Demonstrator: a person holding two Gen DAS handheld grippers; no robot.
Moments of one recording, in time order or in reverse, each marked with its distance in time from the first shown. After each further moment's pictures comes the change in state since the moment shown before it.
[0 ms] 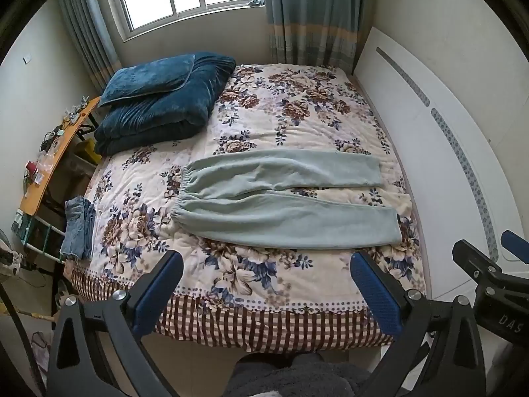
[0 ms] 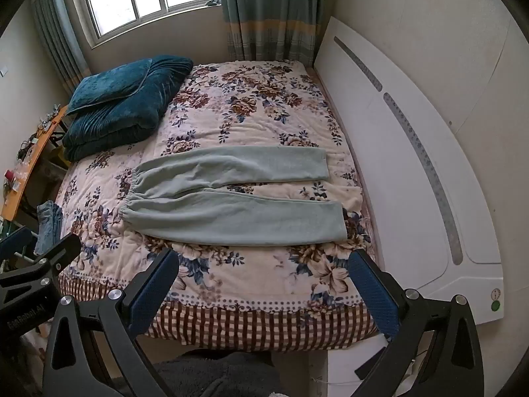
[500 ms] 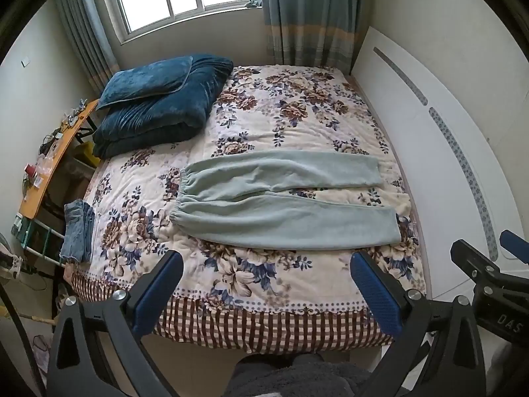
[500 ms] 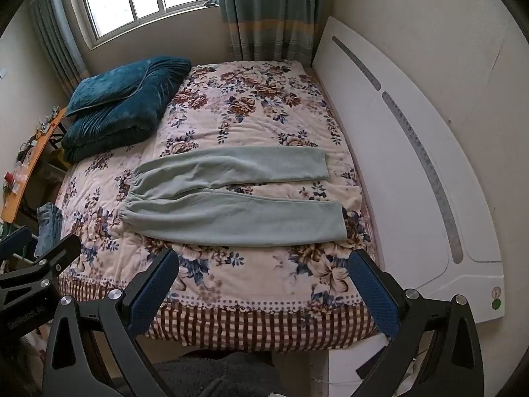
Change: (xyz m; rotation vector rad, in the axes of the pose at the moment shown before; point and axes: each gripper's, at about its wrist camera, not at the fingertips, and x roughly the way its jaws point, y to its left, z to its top) left arm 0.000 0.000 0.000 0.002 -0.007 -0.001; right arm -0.001 0.000 0.000 -0.001 -0.001 -0.005
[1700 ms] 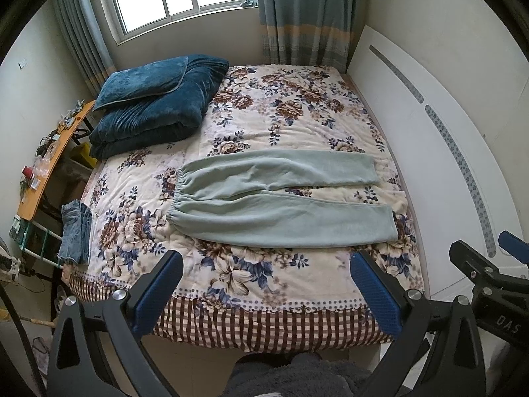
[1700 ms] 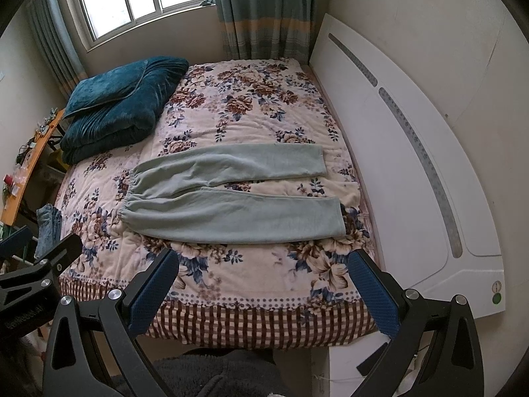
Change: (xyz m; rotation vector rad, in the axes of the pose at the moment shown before) left arm -0.003 -0.021 0.014 0.007 -0.001 -0.009; right arm -0.002 -0.003 -0.002 0.001 0.004 0.005
